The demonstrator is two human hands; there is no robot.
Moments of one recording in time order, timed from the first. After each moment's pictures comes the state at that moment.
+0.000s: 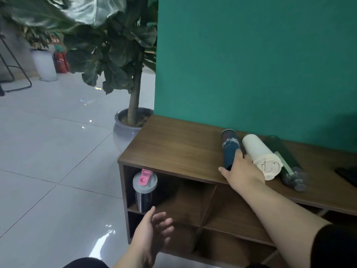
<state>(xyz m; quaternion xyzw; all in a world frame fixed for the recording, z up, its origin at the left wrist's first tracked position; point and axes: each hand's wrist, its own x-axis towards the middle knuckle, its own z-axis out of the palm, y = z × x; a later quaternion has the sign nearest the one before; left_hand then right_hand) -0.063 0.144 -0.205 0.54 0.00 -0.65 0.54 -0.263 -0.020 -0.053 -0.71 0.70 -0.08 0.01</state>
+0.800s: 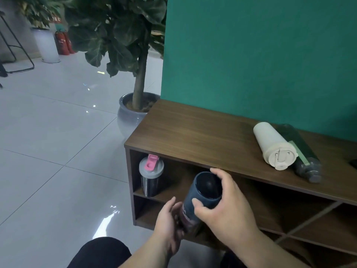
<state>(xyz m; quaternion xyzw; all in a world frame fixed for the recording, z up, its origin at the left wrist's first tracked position) -0.100 0.135 -0.214 0.46 0.06 -0.67 0.58 -0.231 0.129 -0.075 -0.78 0.52 -0.26 0.24</state>
